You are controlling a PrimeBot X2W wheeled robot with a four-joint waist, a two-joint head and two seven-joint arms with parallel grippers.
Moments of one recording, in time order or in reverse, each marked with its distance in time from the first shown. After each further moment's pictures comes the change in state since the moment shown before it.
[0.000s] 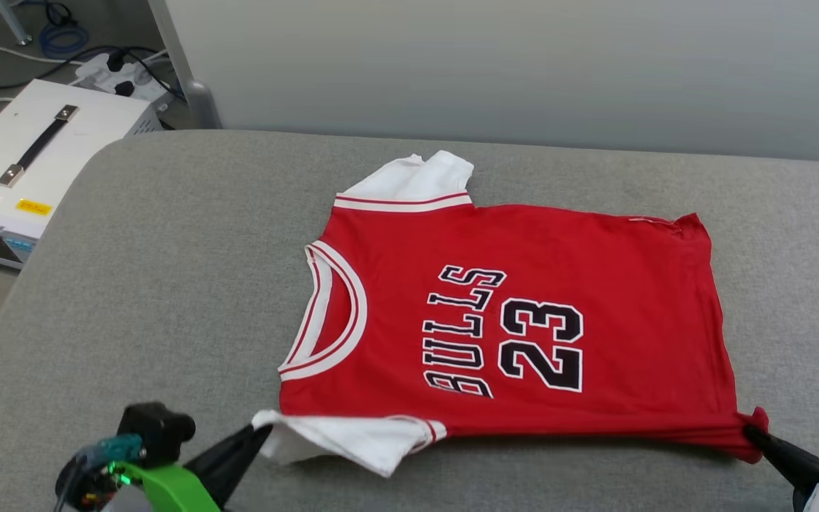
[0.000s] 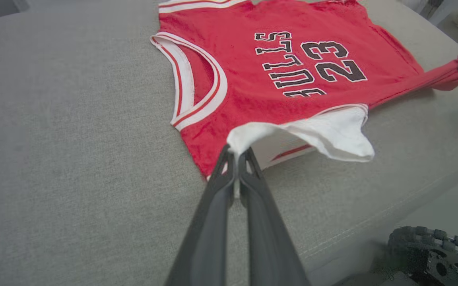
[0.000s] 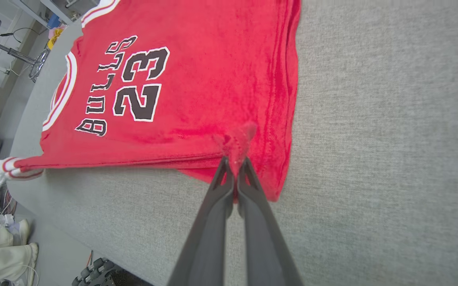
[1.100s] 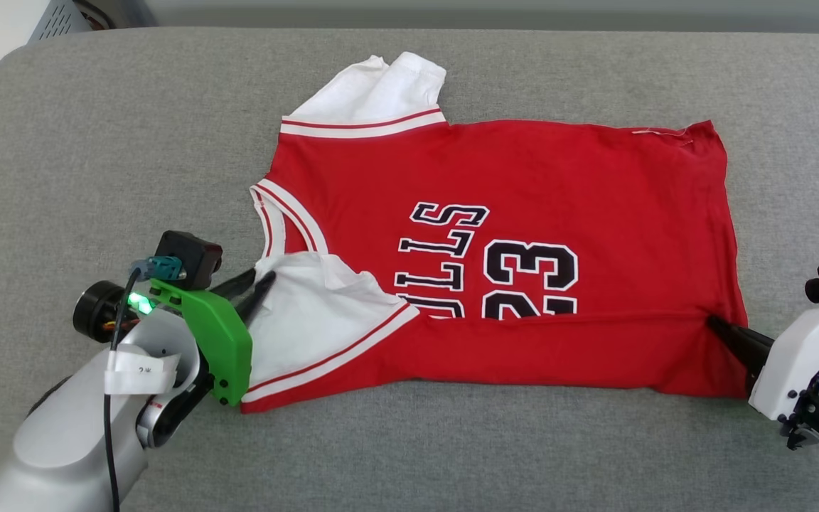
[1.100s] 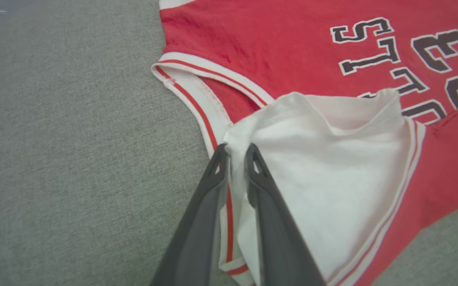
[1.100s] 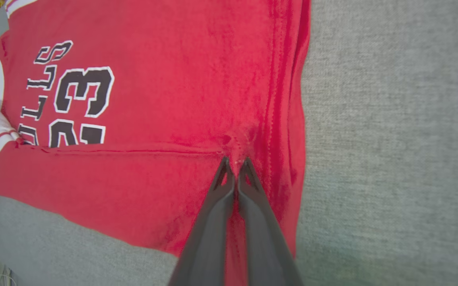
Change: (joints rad) left arm -0.503 -0.227 -0.043 0.484 0.109 -0.118 0.112; right arm -0.251 0.264 -0.234 0.016 -0.364 0.000 0.301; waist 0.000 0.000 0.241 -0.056
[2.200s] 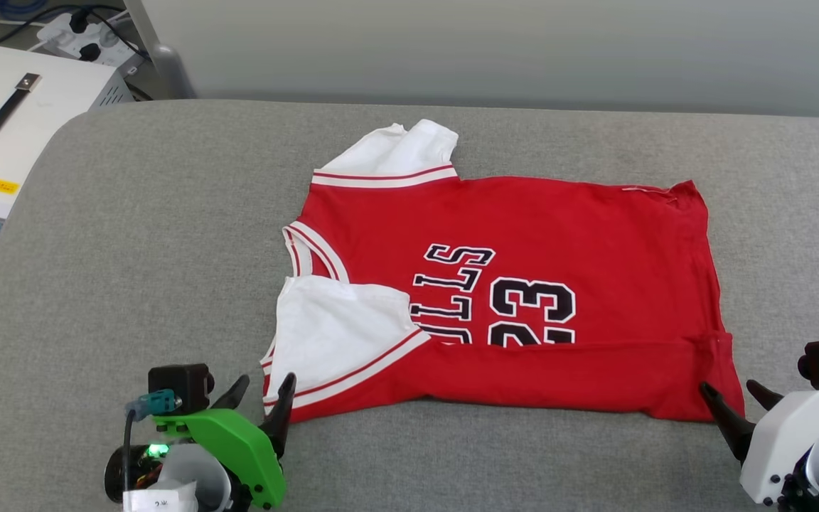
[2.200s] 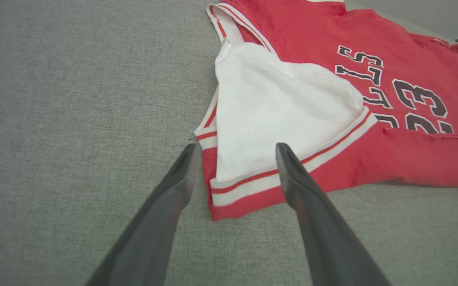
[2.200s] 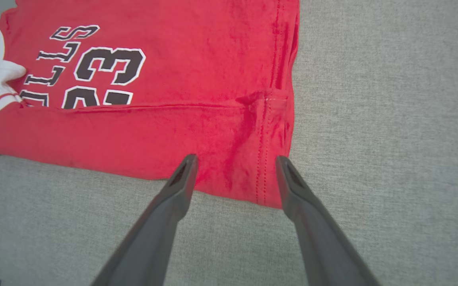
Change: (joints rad) left arm 0.368 -0.094 0.110 -0.156 -0.161 0.291 -0.161; right arm 0.251 0.157 -0.164 -0.201 -0.359 0.000 0.001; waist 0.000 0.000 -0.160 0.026
